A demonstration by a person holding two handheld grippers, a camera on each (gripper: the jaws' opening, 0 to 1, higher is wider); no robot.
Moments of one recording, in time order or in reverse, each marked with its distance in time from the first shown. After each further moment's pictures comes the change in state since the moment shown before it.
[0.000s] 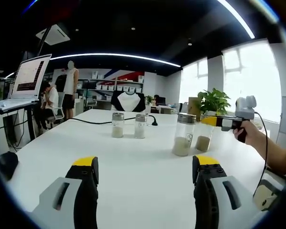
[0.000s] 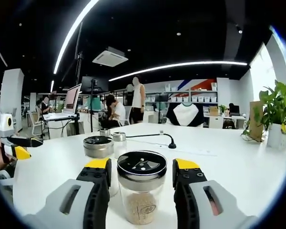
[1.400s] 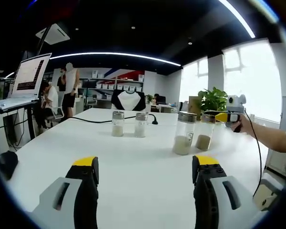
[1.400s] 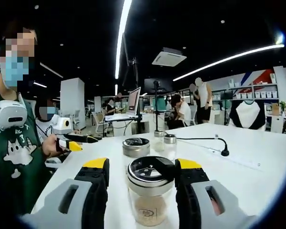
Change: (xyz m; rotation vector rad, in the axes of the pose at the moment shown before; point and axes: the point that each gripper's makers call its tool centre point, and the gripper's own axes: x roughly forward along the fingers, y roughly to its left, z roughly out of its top) left arm 0.002 0.002 -0.003 0.001 0.009 0.003; right arm -0.008 0.027 0.006 0.009 -0.001 0.688
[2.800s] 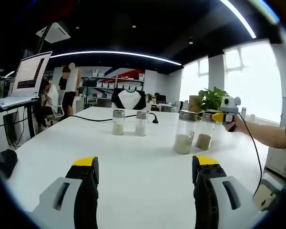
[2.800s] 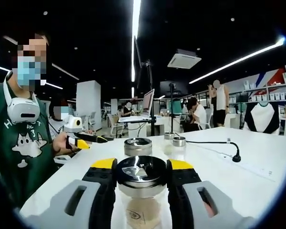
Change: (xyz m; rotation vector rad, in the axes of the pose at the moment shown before) left arm 0.002 0.001 -0.003 -0.007 0.009 0.000; right arm 0.014 0.014 -0.007 -0.021 -0.028 0.141
